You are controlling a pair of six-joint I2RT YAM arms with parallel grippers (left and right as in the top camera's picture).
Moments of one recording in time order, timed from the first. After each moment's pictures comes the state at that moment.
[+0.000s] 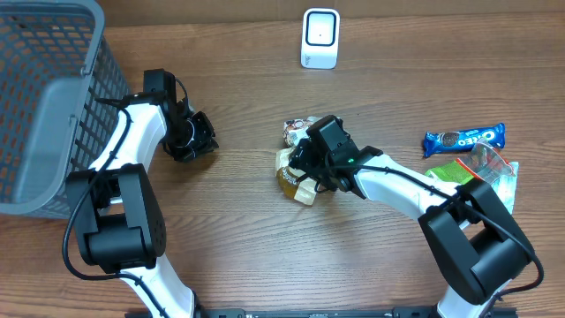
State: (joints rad) left arm 0.10 1.96 1.38 -0.87 0.35 -0.41; right arm 0.62 1.88 1.05 -0.21 -0.14 1.10
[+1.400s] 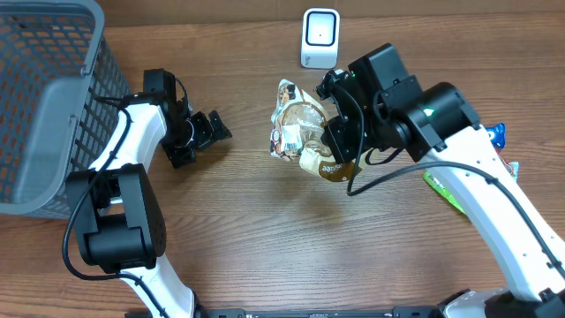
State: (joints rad) left arm 0.10 1.96 1.38 -0.86 0.31 -0.39; right arm 0.52 1.59 1.70 -1.19 -0.34 0.02
